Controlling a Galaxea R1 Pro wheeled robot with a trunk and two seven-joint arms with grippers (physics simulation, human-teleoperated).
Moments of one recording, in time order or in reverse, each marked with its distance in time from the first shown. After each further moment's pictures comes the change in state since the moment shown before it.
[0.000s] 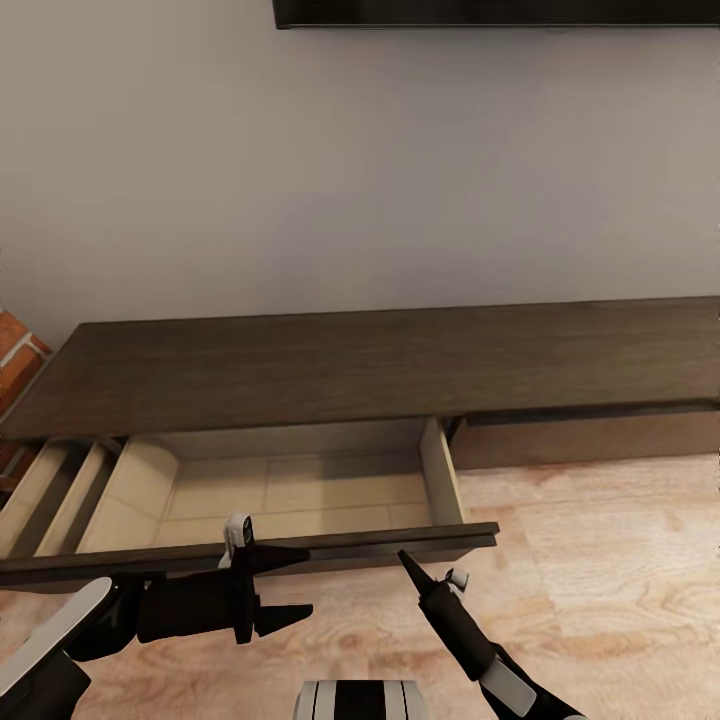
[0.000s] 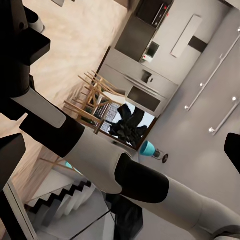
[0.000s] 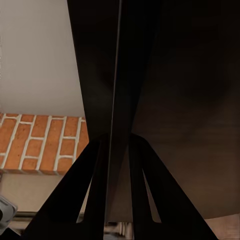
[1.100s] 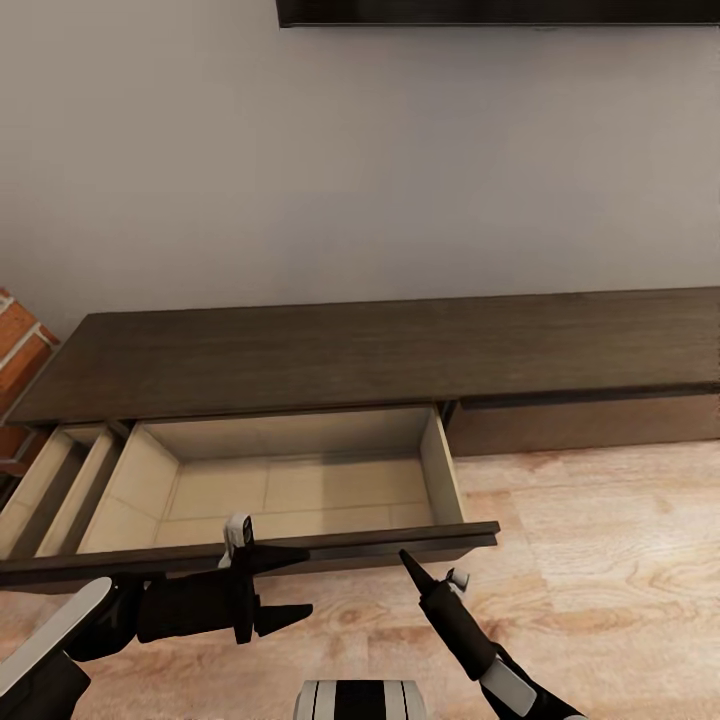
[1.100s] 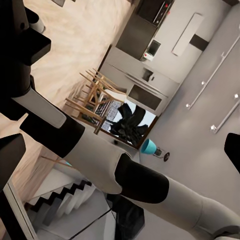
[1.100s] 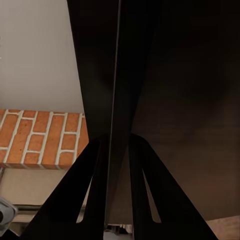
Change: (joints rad) left arm 0.000 0.000 0.001 0.000 0.000 0.000 0.000; right arm 0.000 -0.001 0.000 -0.001 -0.006 0.001 -0.001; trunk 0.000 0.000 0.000
